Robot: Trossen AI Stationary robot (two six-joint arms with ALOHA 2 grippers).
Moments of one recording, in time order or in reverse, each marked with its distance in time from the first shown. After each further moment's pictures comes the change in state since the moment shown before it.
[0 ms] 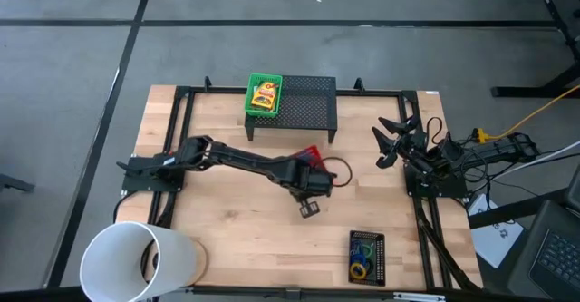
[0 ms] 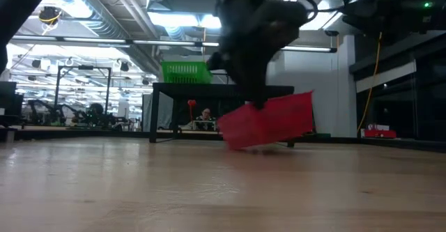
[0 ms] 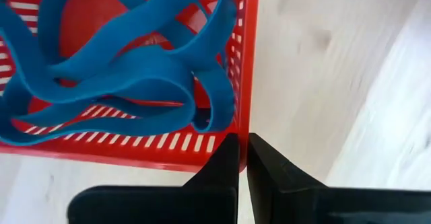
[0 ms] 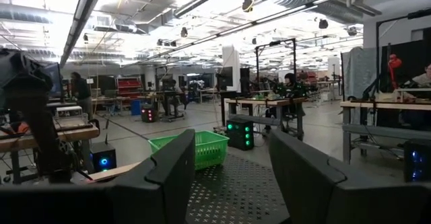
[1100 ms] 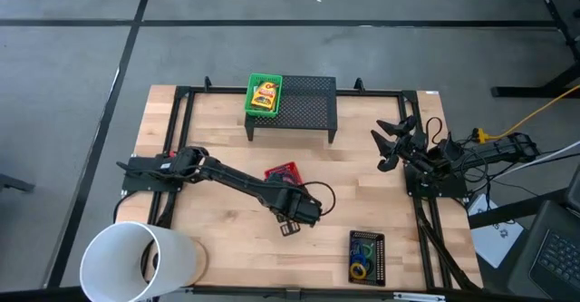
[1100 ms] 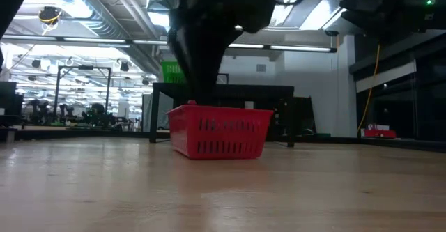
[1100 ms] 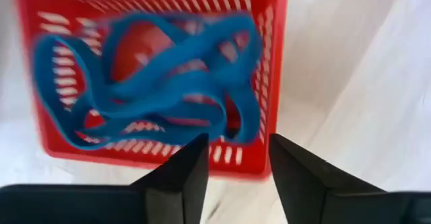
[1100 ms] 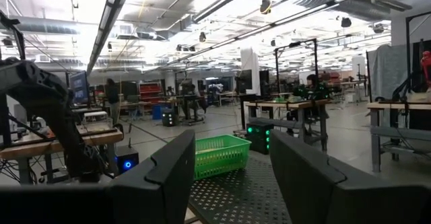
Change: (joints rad) left arm -0.150 -0.019 0.000 -0.244 -0.108 -0.142; right arm 0.000 0.000 0.000 0.000 -0.079 0.044
